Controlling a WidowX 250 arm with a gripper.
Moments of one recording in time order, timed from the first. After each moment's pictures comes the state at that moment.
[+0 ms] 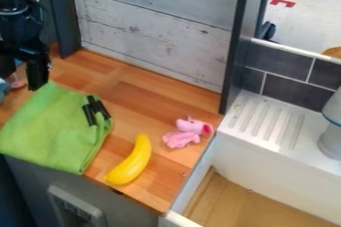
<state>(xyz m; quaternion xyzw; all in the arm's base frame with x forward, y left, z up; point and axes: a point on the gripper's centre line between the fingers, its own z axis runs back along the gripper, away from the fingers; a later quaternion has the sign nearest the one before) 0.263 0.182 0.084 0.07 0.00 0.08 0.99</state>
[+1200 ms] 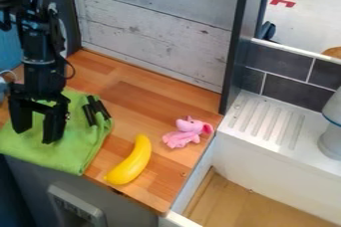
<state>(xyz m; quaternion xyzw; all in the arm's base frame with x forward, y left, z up) 0.237 0.141 0.019 -0.01 0.16 0.05 0.99</state>
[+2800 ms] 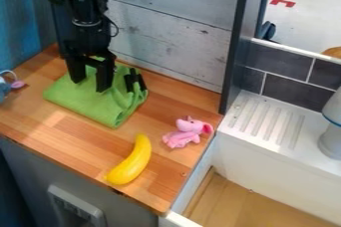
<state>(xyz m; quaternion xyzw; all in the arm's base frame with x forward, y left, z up) 0.362 0.151 0.033 0.01 0.03 0.02 1.00</state>
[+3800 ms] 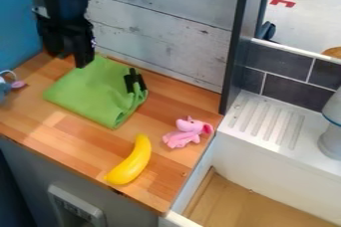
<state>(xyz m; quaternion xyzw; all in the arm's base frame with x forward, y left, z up) 0.319 0.146 0.104 0.02 -0.05 0.01 1.00</state>
